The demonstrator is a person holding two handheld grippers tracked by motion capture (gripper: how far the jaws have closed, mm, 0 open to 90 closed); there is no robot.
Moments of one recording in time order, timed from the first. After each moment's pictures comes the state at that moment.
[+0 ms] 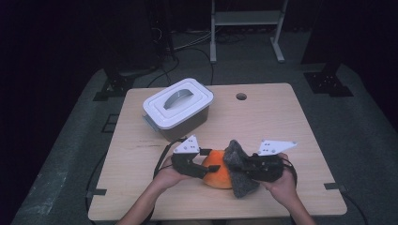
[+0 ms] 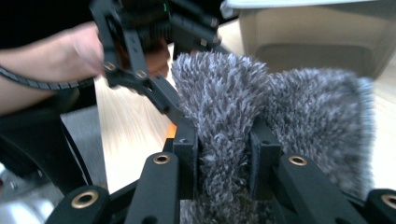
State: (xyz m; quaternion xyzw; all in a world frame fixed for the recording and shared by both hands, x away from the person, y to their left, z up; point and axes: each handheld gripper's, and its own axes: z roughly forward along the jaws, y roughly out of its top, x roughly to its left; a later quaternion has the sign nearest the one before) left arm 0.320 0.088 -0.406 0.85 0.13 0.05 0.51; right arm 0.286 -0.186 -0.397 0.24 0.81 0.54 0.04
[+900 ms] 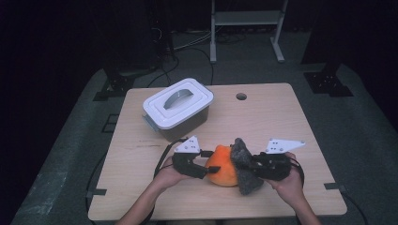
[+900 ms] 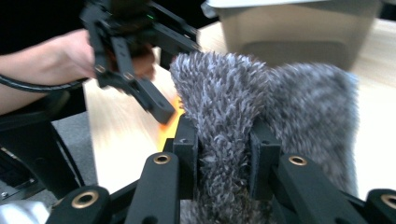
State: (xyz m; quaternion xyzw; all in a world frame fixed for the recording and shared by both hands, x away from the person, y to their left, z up) left arm 0.325 0.088 -0.412 0.85 0.14 0.03 0.51; right arm 0.287 -0.205 -0.396 0.26 0.80 0.54 0.05
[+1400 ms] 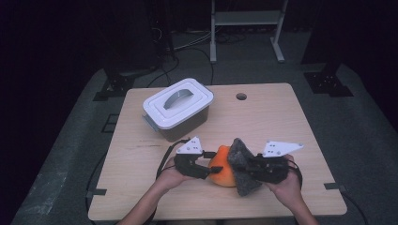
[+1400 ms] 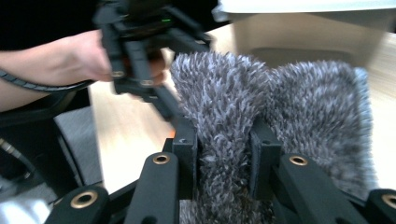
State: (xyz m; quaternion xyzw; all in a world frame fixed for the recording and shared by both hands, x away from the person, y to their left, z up) left arm 0.322 0.084 -0.411 0.85 0.15 0.03 0.51; right arm 0.278 -0.195 -0.390 0.25 0.80 0.54 0.06
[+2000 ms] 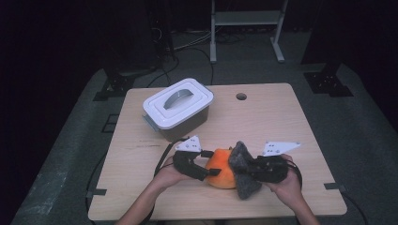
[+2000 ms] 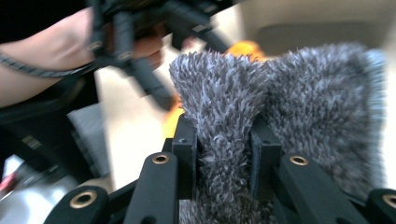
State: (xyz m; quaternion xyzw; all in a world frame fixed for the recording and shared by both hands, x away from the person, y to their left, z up) left arm 0.325 0.087 -0.409 0.86 0.14 0.00 0.50; right arm 0.286 -0.199 -0.406 0.26 0.81 0.53 0.01
